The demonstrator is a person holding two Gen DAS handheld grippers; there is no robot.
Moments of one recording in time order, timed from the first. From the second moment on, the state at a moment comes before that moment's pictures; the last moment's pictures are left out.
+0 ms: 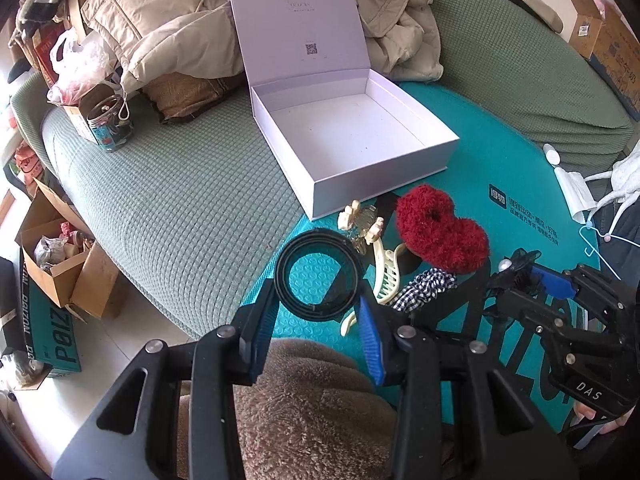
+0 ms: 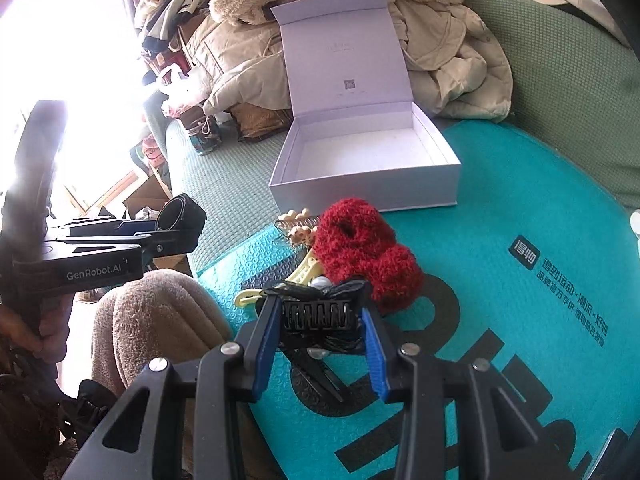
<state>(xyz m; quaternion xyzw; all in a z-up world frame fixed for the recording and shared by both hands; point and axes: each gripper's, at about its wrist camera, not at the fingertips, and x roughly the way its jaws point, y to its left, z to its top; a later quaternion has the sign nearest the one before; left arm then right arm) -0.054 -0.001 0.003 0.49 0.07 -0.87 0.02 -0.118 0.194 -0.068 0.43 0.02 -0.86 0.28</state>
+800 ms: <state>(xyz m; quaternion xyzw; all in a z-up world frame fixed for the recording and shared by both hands) -0.119 -0.044 -0.009 0.49 0.08 -0.87 0.03 -0.195 0.141 -0.061 0.42 0.06 -0.86 0.29</state>
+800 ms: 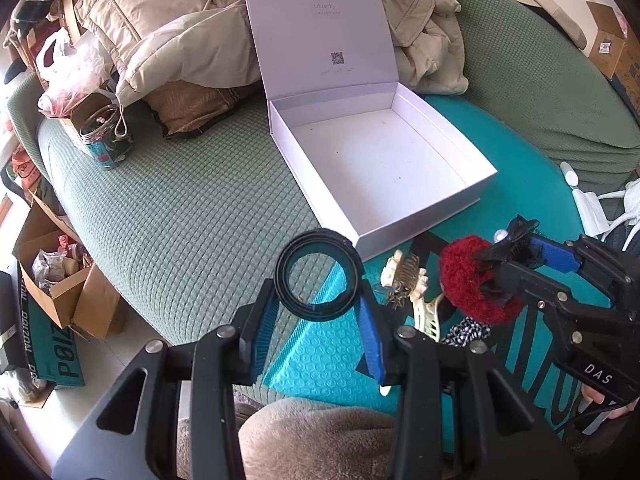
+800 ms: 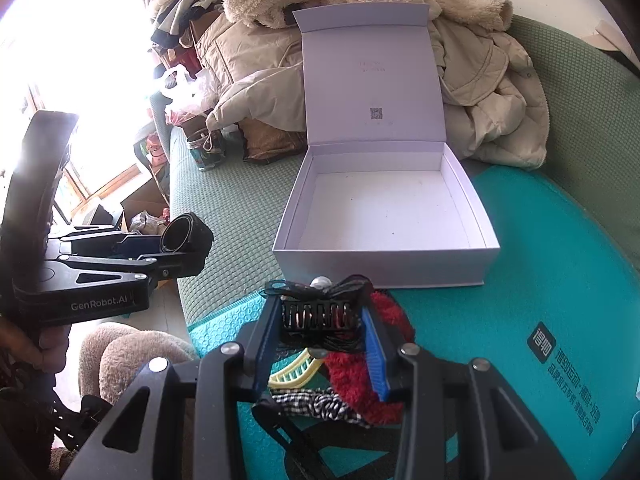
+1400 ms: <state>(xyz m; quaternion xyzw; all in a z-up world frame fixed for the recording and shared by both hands) -0.215 -0.049 -0.029 0.51 0.04 -0.86 0.01 -0.270 0.116 -0.073 0.41 0.08 -0.86 0.29</state>
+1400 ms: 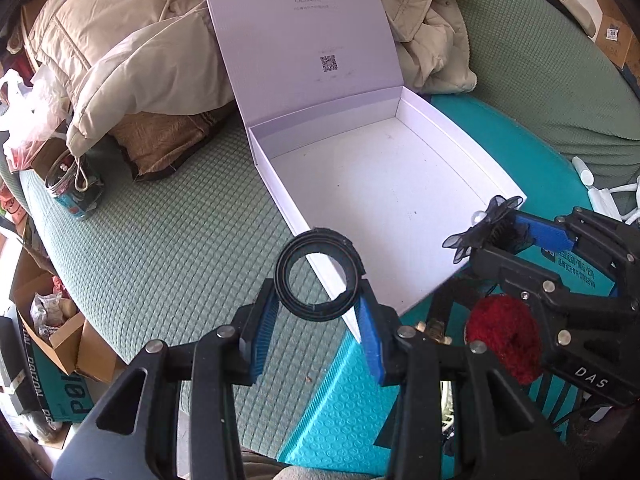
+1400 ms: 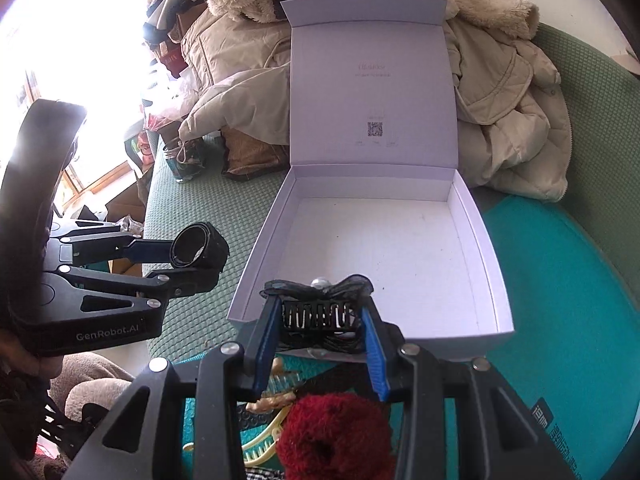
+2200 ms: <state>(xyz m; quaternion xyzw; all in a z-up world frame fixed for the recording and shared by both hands) -0.342 -0.056 -0.061 0.51 0.00 -0.86 -0.02 -0.376 0.116 -0.086 0.38 0.10 -0.88 0.27</state>
